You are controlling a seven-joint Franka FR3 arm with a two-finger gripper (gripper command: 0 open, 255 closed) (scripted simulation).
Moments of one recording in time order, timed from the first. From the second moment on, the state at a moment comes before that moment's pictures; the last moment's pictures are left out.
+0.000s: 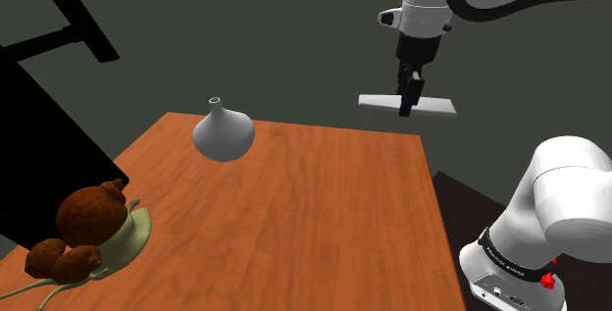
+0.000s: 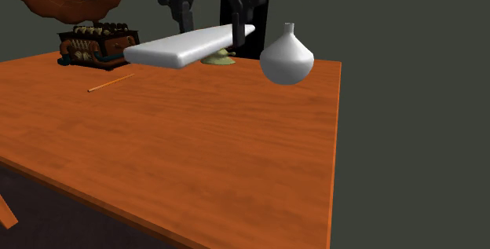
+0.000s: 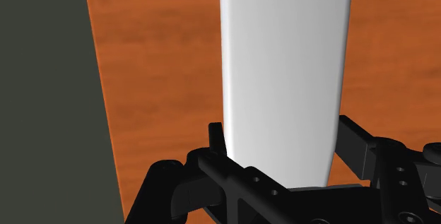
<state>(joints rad) 0.27 -0.73 -0.11 -2.44 -0.09 1.71 -0.44</state>
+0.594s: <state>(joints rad) 0.34 -0.55 0.03 -2.31 0.00 1.76 -0.27</state>
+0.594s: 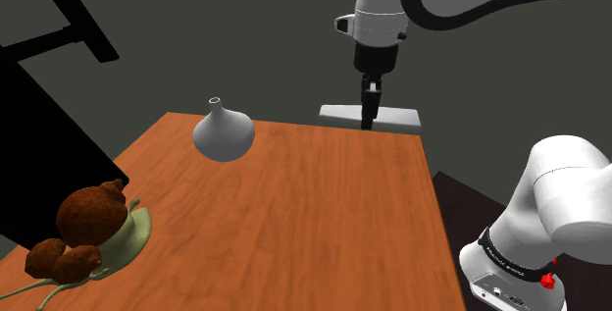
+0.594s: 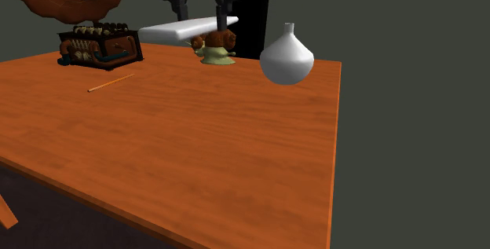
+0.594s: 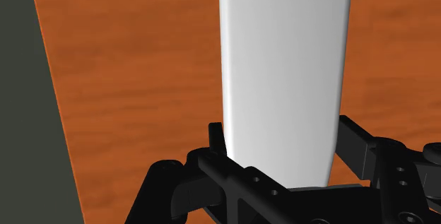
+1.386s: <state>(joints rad) 0.42 -0.20 0.20 -1.98 0.03 1.77 -0.04</state>
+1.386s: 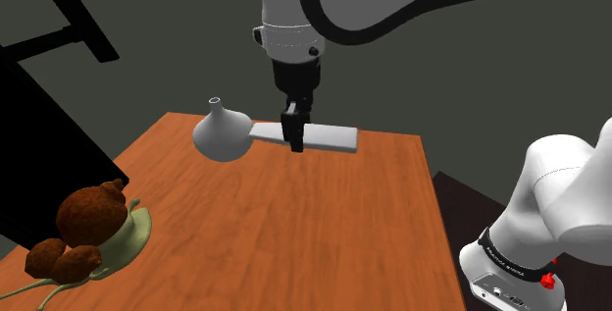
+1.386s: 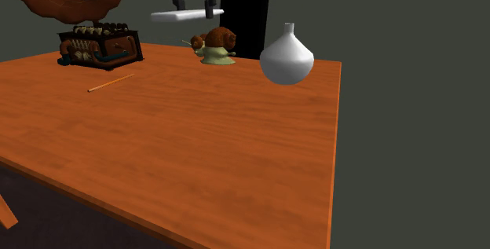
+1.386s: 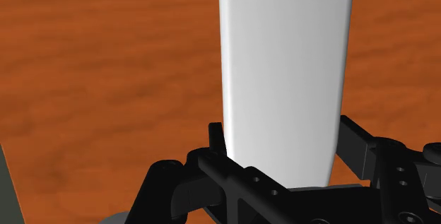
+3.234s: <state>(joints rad) 0.62 0.50 0.32 -1.22 -0.16 1.69 0.28</state>
